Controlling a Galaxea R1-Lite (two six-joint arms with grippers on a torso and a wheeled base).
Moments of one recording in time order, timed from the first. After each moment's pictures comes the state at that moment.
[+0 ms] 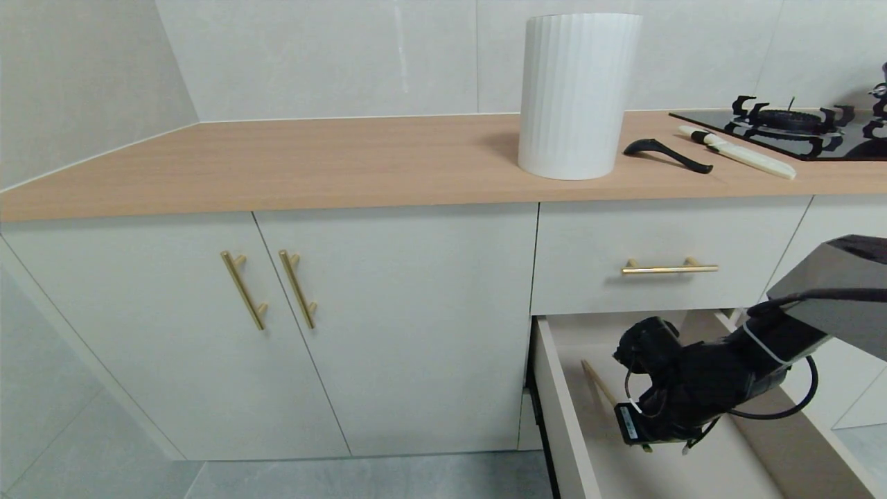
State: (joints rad) left arm 0.00 0.00 0.00 -0.01 0.02 -0.01; right arm 0.35 2.19 -0.94 -0.02 -0.06 0.28
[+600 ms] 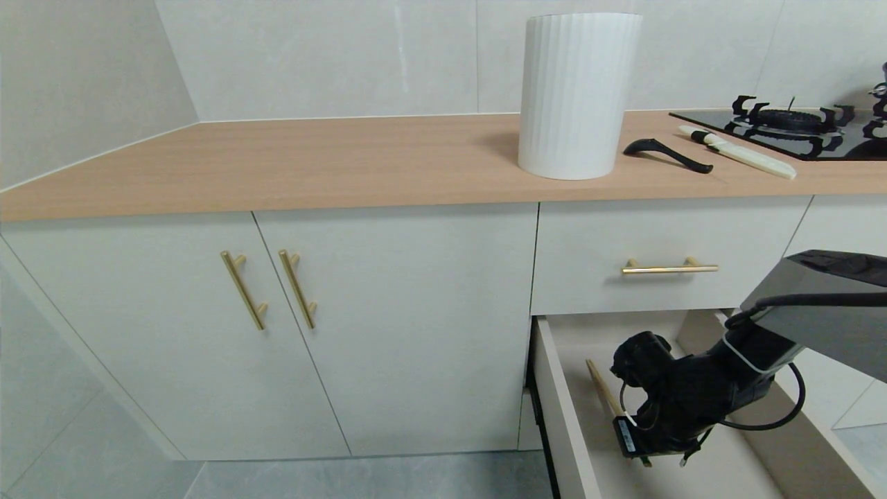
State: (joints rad) left arm 0.00 0.00 0.00 -0.01 0.02 -0.01; right arm 0.35 2.26 -0.93 -0.06 -0.08 0.28
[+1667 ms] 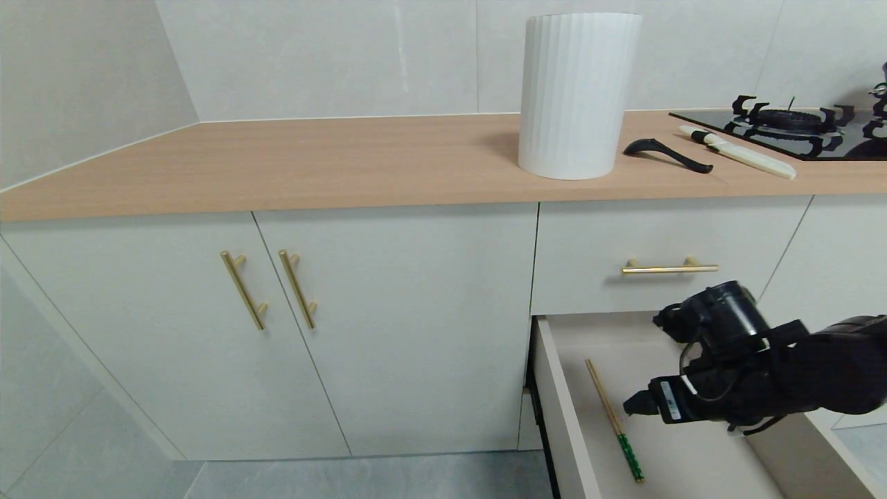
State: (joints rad) left arm 0.00 0.00 0.00 -0.01 0.02 -0.01; right arm 0.33 1.81 -0.78 -0.07 -0.06 0.18
